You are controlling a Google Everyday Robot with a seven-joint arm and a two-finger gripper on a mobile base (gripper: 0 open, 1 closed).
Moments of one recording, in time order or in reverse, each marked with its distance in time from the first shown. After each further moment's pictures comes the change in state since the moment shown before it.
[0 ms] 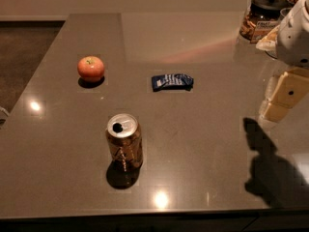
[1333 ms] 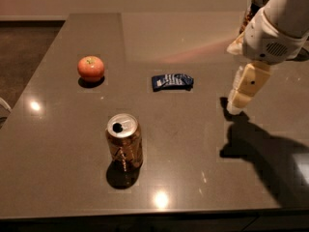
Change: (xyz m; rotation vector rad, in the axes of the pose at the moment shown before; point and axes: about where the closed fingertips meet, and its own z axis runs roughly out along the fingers) arm -0.034 -0.039 0.055 -0.097 -0.112 -0.002
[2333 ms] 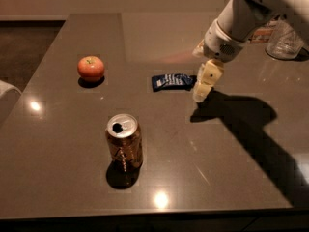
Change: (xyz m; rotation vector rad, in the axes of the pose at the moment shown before) arm -0.049 -0.062 0.084 -0.104 -0.098 -0.055
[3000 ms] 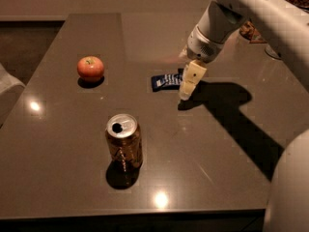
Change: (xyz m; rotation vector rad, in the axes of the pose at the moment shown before) arm -0.022 -0.030 0.045 -0.053 0.002 -0.020
